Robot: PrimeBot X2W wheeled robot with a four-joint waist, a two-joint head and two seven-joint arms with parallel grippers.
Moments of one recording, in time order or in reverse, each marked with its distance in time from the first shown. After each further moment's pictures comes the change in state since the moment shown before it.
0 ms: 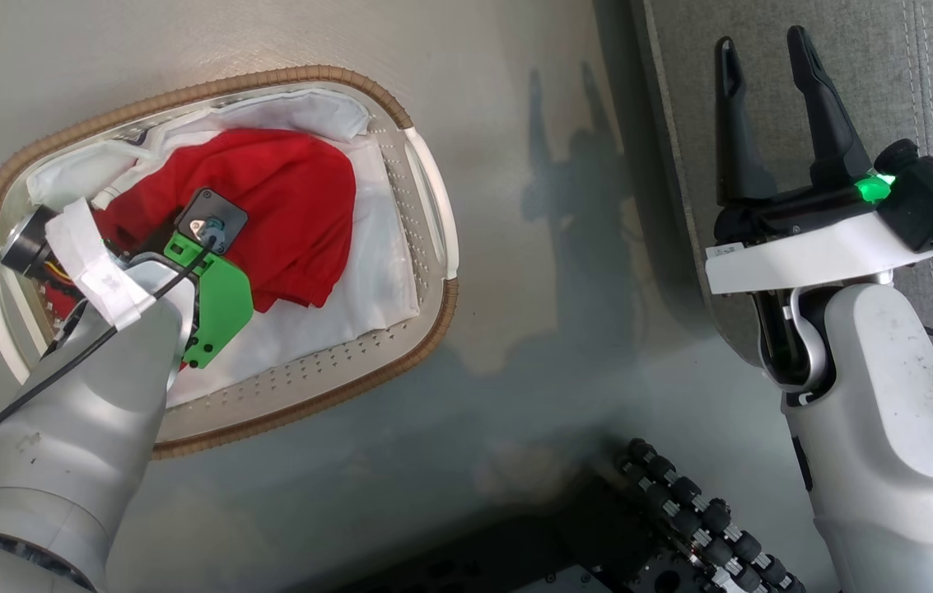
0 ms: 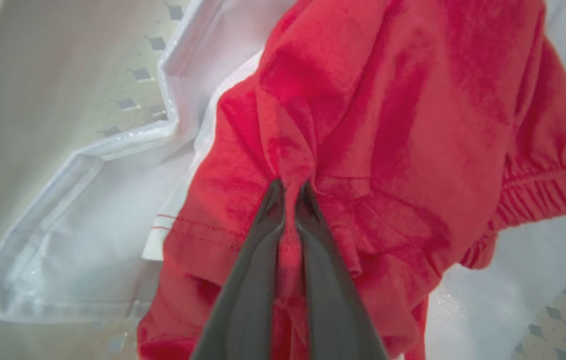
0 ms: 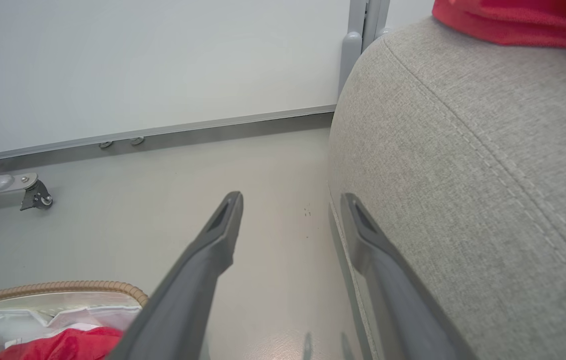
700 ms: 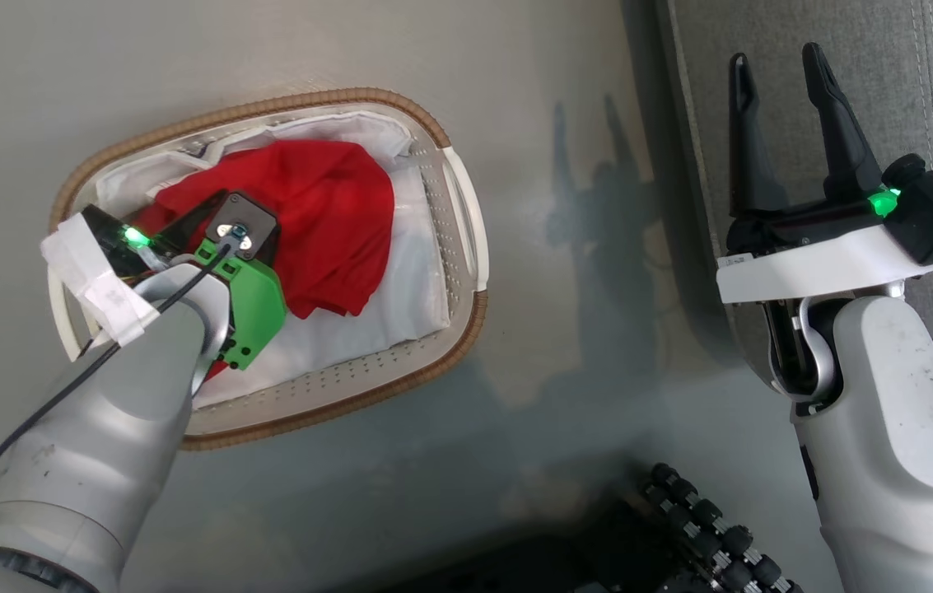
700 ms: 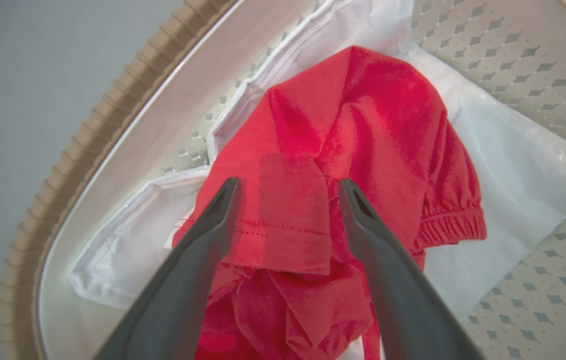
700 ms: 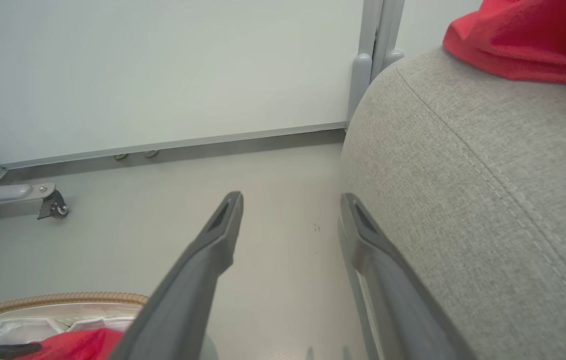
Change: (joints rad) left arm 0.058 -0.007 0.055 -0.132 -0.033 -0.103 -0.062; right arm 0.029 0.000 -0.030 -0.002 -0.037 0.000 0.000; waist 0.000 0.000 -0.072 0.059
